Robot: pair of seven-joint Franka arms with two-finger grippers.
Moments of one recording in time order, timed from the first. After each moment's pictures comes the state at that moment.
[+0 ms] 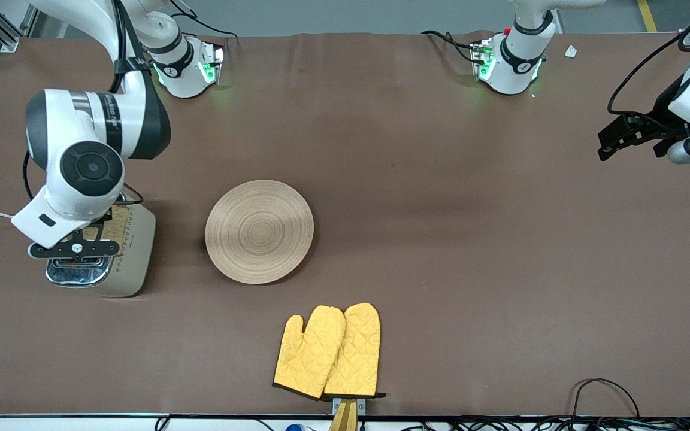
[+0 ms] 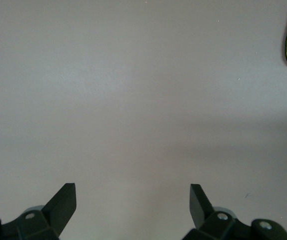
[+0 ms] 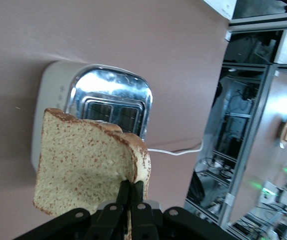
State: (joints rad) left arm -0.09 -0.05 -0.03 -1.60 0.02 1.59 -0.15; right arm 0.53 0.33 -0.34 -1.59 -0.60 1.63 0.13
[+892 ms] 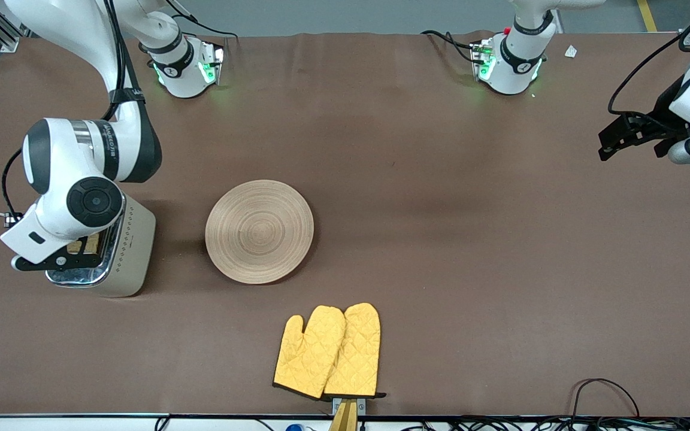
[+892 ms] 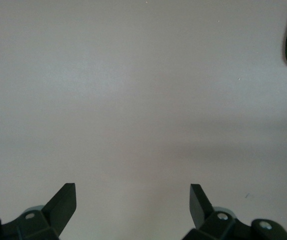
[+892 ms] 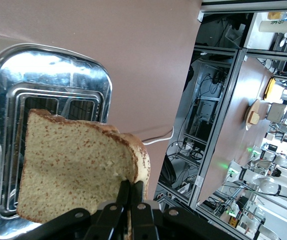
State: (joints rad) left arm -0.09 -0.05 -0.03 -1.60 0.02 1.59 -0.15; right arm 0.47 0.39 -0.34 -1.59 -0.71 1.62 0.13
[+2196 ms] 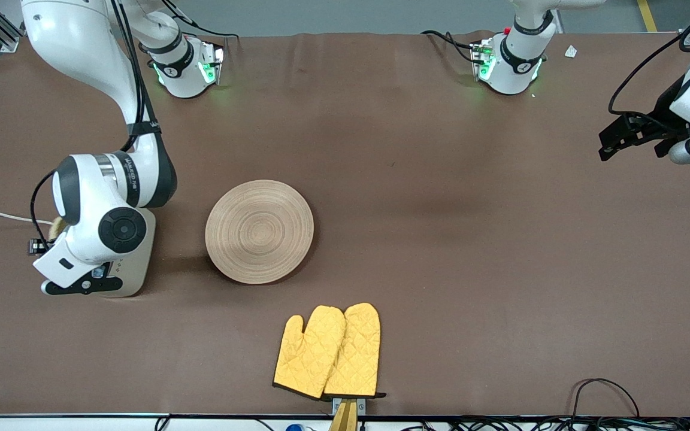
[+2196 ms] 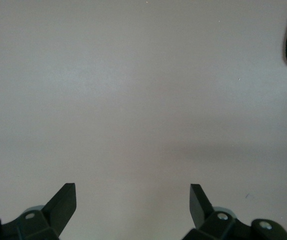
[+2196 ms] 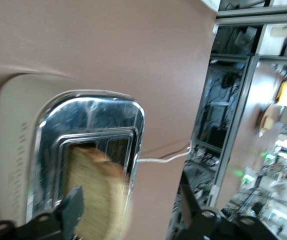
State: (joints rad) left arm -0.09 -0.05 -0.03 -1.60 0.02 1.59 -0.15; right arm 0.46 0.52 -0.33 -1.45 -0.61 1.64 0.19
